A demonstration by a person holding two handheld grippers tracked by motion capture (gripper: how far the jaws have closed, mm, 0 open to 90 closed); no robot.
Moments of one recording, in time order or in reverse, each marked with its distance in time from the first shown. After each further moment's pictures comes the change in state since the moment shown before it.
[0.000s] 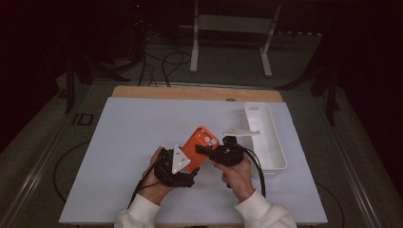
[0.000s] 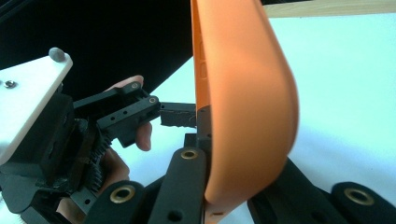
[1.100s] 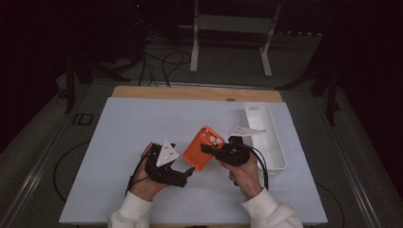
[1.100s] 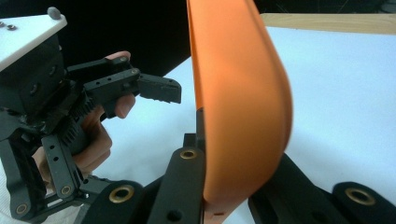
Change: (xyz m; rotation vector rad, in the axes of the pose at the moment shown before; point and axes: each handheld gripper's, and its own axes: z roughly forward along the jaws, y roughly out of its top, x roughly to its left) left arm 0.024 0.001 -0.019 -0.052 -0.125 -0.071; right arm -0.005 0.005 -0.016 0.003 0.002 -0.091
